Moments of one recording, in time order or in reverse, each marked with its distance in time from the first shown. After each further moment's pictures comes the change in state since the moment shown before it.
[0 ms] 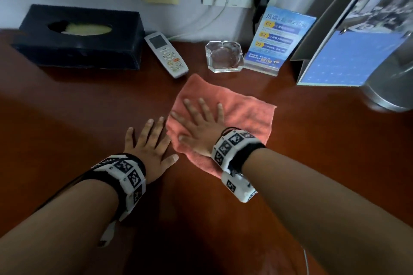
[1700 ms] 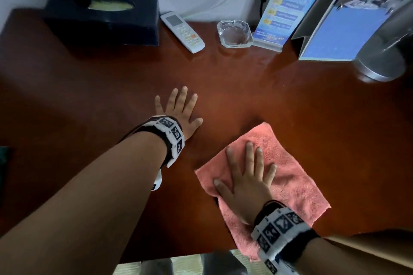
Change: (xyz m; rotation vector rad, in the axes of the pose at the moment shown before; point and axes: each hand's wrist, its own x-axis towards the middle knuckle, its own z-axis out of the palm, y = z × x) left_hand -0.004 -0.002 0.012 -0.102 0.187 0.056; right_hand -0.173 -0.100 0.100 0.129 0.043 0.512
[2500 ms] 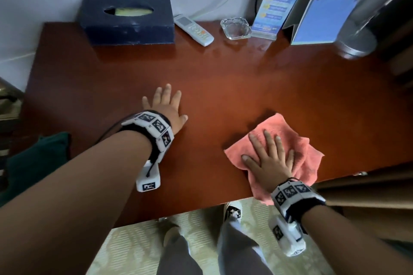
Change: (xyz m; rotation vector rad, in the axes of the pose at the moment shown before) left_hand -0.092 -0.084 -0.017 -0.002 -0.030 -0.011; right_hand -0.048 -0.025 0.042 0.163 0.132 0.223
